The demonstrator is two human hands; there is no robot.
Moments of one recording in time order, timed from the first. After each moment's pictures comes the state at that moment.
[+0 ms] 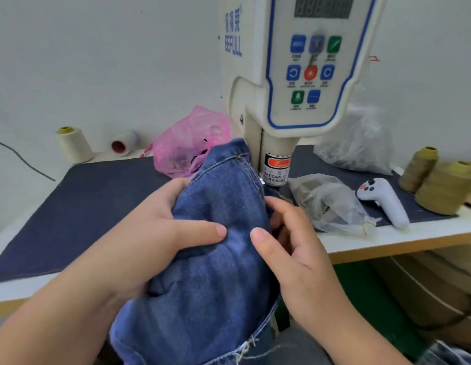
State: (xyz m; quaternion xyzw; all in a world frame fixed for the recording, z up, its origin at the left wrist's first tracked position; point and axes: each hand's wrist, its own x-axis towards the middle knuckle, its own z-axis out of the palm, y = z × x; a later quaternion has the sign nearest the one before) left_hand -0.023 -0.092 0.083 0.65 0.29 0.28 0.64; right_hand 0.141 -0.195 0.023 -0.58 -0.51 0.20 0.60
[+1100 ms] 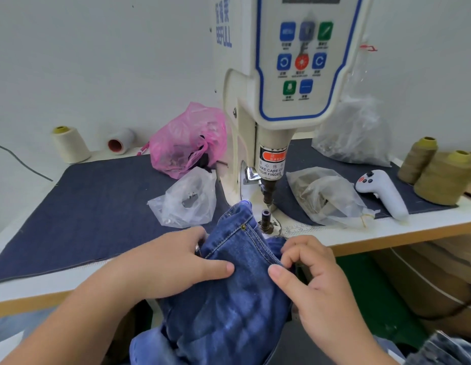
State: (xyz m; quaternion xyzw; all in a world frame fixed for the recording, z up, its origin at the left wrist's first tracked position) left_hand -0.016 -0.078 0.049 0.80 0.43 -0.03 0.41; right_hand 0.158 -0.219 -0.022 -0.64 -0.47 0.18 0.59
